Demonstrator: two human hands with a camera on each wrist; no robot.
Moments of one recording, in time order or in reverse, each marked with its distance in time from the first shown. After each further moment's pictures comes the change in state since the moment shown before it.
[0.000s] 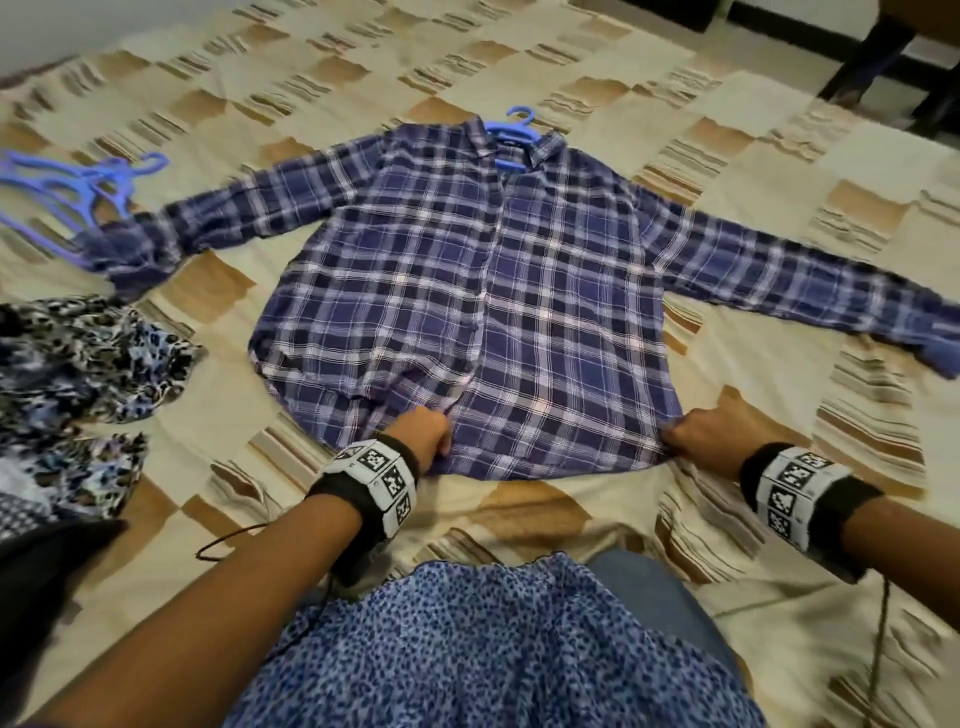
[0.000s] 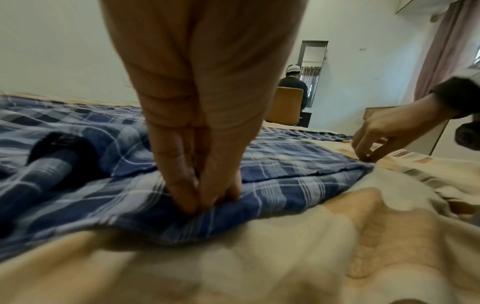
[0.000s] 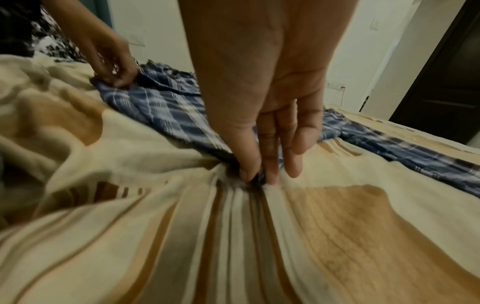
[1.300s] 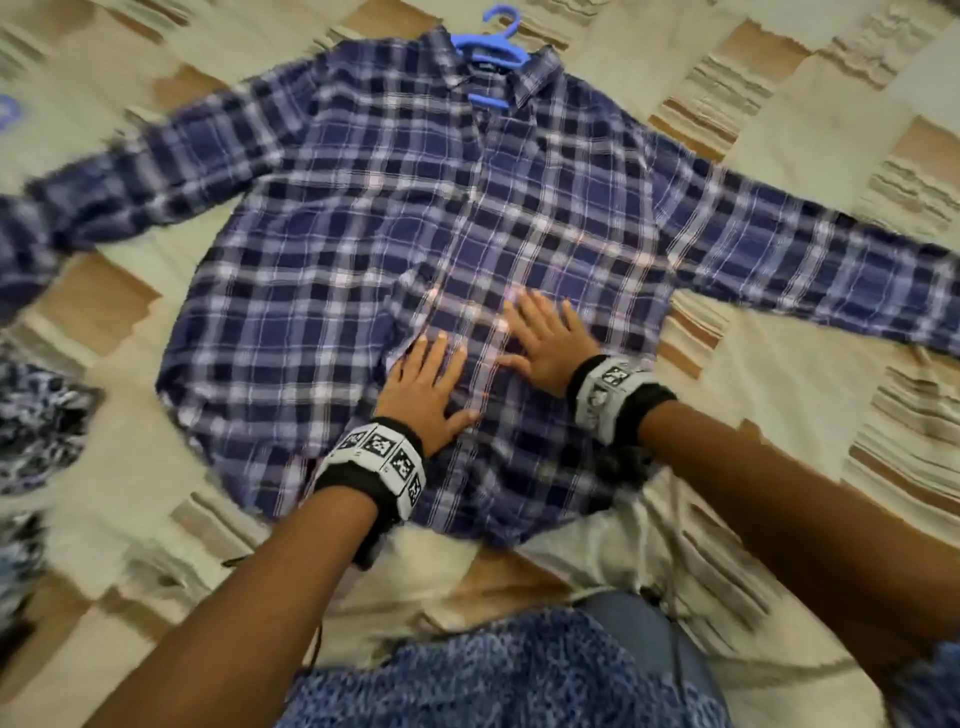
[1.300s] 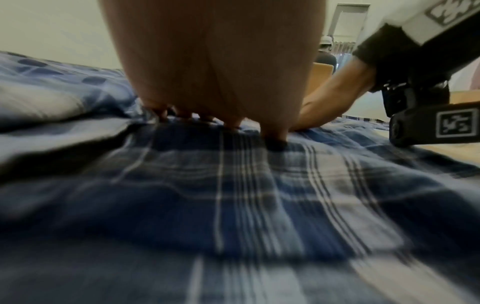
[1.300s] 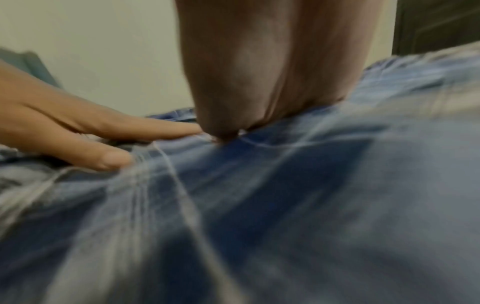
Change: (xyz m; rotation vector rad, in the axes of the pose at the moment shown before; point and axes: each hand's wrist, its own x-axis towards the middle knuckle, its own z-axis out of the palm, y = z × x) left_hand 0.120 0.002 -0.026 0.170 0.098 -0.036; right_hand 0.201 -0.019 -0.070 0.518 0.026 -0.067
